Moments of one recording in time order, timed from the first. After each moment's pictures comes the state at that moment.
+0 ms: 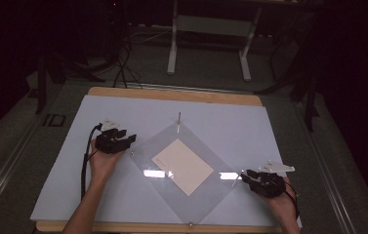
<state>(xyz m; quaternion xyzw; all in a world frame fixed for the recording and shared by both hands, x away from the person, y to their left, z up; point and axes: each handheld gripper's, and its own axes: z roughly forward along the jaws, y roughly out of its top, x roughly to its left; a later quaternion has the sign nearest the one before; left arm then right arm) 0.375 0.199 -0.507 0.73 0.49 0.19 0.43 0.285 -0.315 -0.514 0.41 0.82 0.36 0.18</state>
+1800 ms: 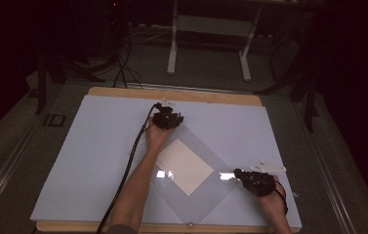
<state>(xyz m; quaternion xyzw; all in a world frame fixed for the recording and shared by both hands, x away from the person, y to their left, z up) 0.499 0.051 -0.531 0.76 0.45 0.15 0.44 0.291 -0.294 -0.525 0.39 0.81 0.40 0.18</state>
